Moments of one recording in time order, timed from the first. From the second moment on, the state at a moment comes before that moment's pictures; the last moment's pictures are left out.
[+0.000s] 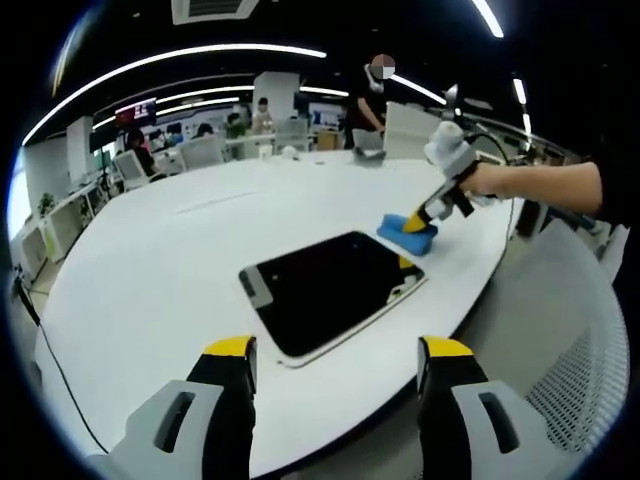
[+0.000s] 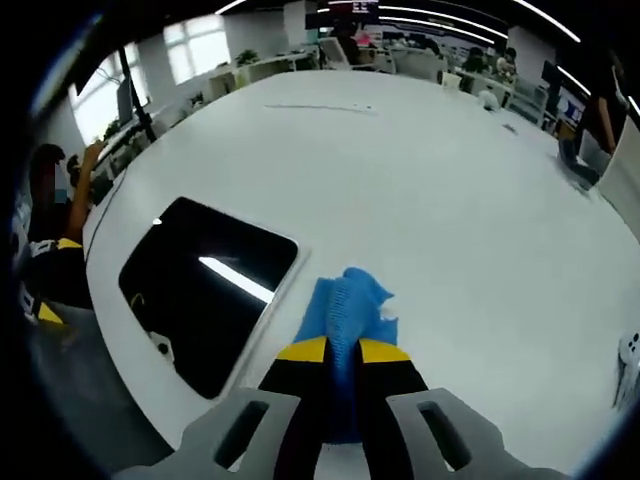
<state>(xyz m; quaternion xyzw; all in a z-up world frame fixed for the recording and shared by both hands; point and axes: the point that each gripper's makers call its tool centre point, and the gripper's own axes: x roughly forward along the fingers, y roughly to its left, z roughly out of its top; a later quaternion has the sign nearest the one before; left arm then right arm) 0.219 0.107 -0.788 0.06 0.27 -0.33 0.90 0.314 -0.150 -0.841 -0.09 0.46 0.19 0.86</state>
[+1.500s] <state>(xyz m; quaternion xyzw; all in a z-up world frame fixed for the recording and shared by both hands) 0.216 0.108 -0.794 0.06 0.29 -0.32 0.90 0.303 -0.183 -0.768 -0.10 0.29 0.20 0.93</state>
